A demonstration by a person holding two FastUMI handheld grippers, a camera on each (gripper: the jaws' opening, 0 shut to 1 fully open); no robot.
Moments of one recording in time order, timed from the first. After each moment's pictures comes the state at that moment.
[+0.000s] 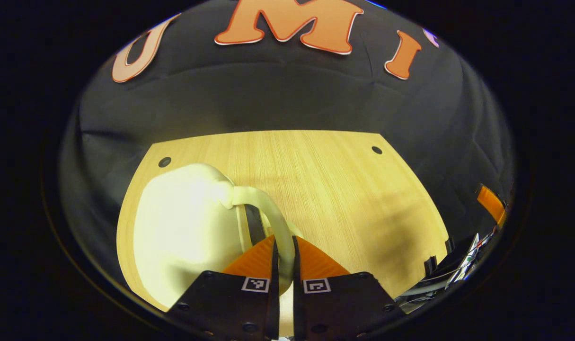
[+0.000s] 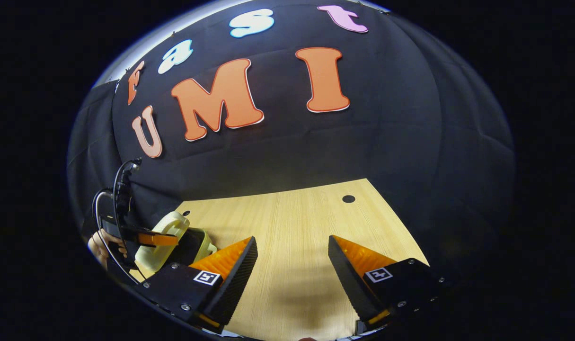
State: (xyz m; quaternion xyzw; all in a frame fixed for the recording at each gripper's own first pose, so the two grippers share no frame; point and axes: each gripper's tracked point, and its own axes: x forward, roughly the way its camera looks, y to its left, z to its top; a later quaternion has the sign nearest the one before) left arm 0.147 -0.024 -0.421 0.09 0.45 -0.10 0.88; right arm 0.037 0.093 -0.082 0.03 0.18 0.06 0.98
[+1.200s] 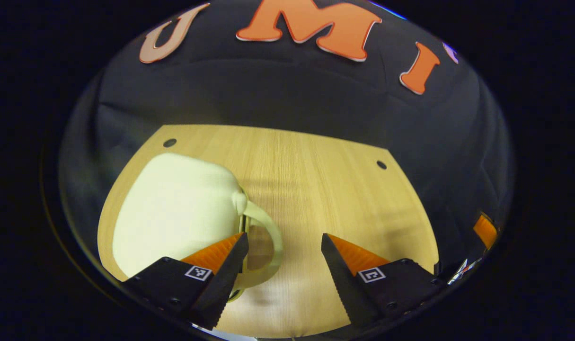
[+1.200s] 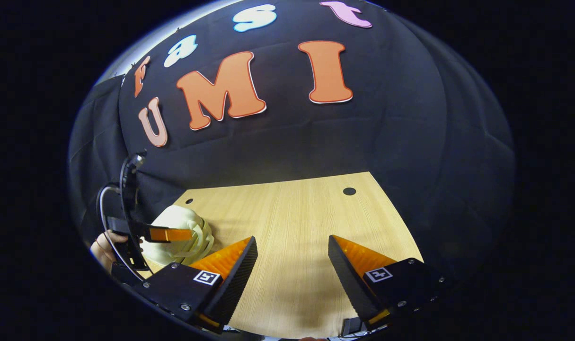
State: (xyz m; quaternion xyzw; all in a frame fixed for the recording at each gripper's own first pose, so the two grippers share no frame) left arm 0.137 -0.076 -0.394 0.00 0.39 -0.04 0.92; right arm 0.033 0.083 -0.083 0.01 0.20 0.10 0.98
